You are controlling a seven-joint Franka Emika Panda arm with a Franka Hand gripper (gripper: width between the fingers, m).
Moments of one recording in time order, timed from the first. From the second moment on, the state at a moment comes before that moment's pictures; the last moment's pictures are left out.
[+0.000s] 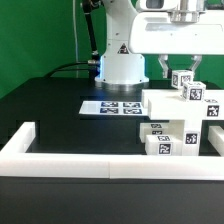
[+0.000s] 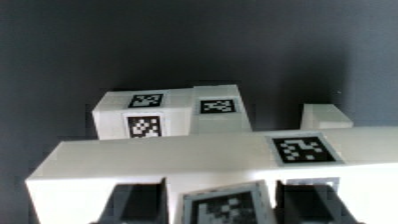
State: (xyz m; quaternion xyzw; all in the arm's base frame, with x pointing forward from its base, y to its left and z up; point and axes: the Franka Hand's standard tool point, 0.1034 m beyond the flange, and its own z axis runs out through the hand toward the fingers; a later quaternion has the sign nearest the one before) arm 0.485 0.081 0.119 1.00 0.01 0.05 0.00
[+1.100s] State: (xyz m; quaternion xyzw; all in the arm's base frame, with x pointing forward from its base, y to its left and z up) arm 0.484 0.081 0.118 1.00 0.01 0.05 0.00
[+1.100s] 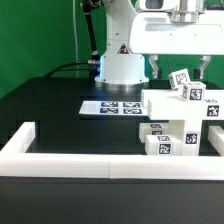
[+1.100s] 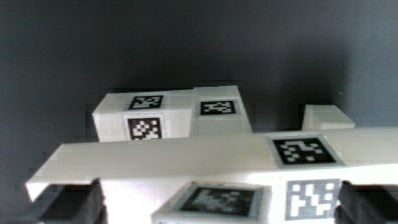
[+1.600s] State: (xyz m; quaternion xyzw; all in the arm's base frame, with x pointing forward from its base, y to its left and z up) arm 0.476 0.081 0.126 1.00 0.01 0.05 -0.01
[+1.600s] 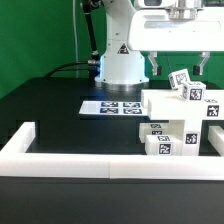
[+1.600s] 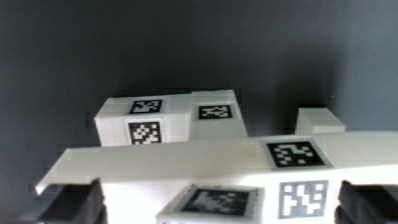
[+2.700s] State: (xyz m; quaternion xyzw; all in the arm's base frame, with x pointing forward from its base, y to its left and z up) arm 0.496 0.074 0.119 1.00 0.03 0.06 0.01
